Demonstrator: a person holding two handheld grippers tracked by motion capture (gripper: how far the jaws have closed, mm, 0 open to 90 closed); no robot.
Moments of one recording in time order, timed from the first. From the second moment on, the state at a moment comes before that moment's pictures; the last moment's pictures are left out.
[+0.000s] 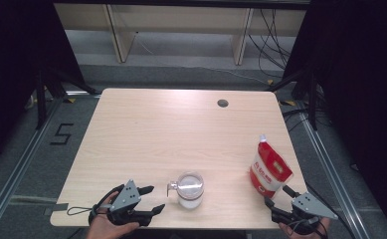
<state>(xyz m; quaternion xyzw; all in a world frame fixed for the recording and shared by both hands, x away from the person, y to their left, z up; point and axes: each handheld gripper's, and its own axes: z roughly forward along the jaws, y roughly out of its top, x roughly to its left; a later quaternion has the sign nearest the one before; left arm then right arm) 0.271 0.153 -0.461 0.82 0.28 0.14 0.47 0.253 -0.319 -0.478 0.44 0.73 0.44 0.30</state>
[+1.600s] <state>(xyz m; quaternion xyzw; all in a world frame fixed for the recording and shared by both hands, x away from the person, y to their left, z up) 0.262 0.170 -0.488 0.83 0.30 0.14 0.45 0.254 -0.316 -0.480 0.43 0.74 0.43 0.28</state>
